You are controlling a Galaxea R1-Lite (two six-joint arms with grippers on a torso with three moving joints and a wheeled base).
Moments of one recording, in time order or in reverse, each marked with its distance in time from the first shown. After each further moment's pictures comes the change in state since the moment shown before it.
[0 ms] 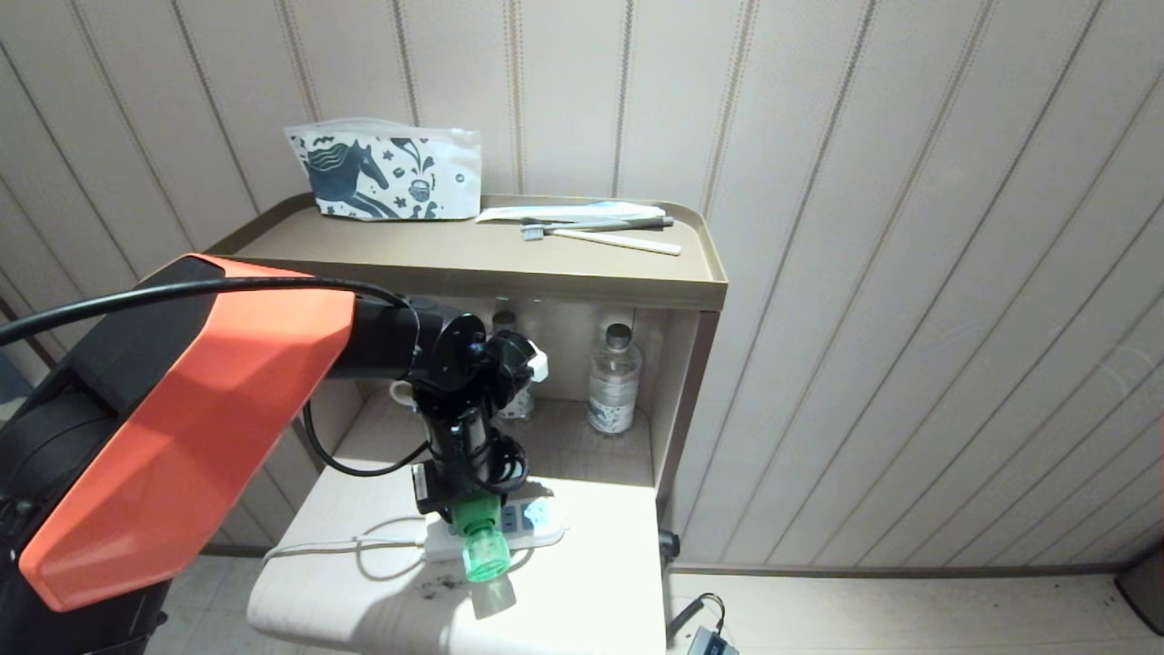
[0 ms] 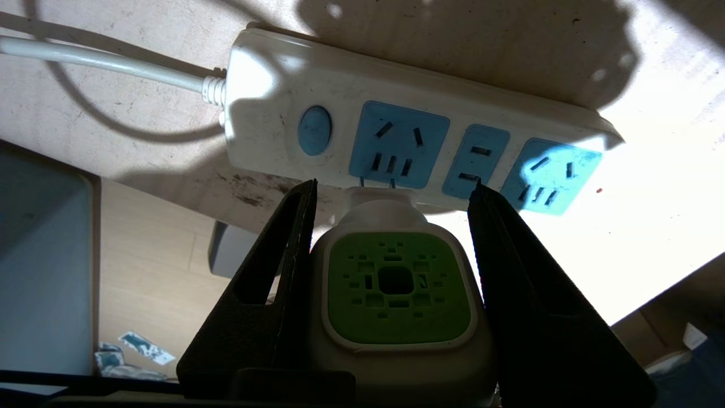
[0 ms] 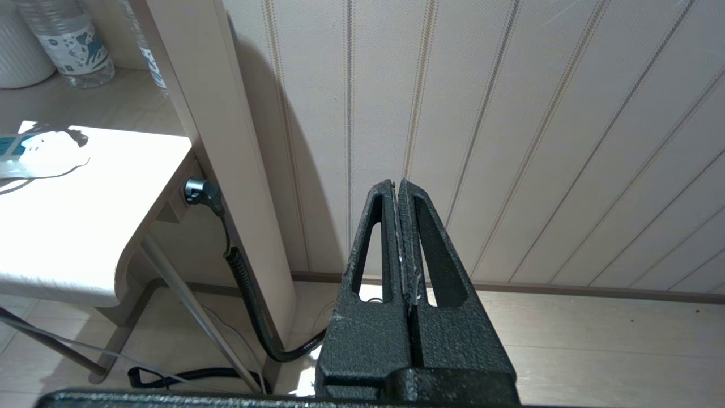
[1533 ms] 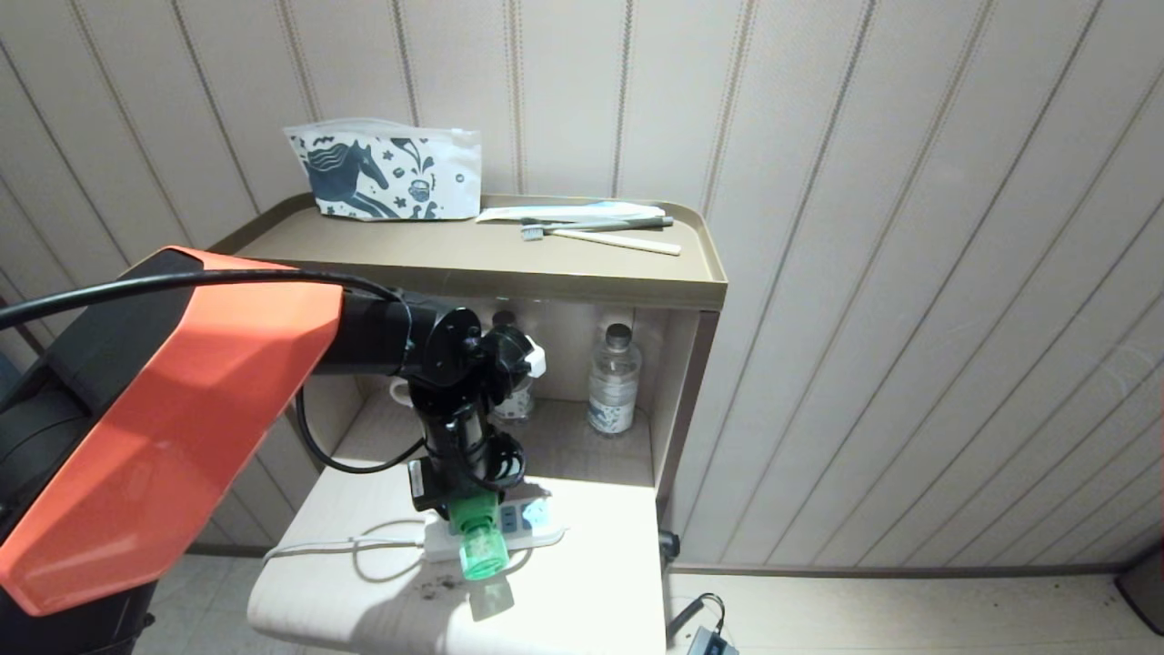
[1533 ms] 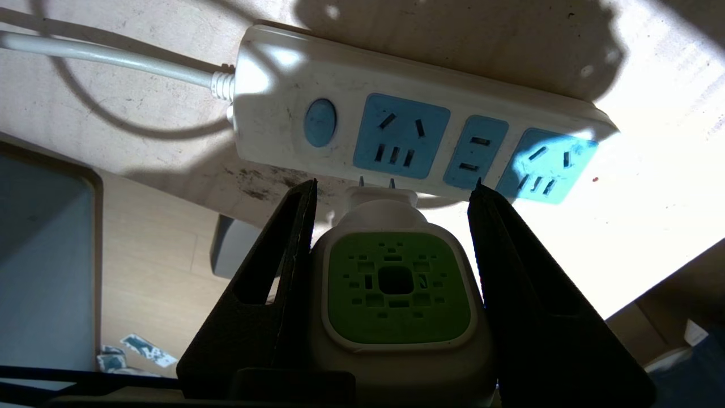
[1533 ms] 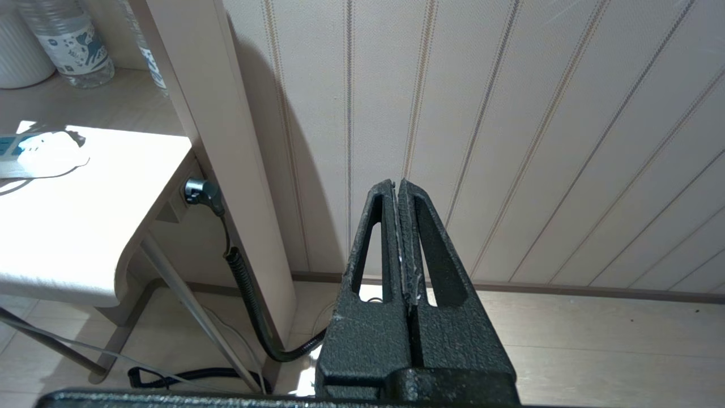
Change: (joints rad) left arm 0.000 -0.020 0.009 0.005 0.002 0.008; right arm 0.000 0.000 0.000 0.000 0.000 0.000
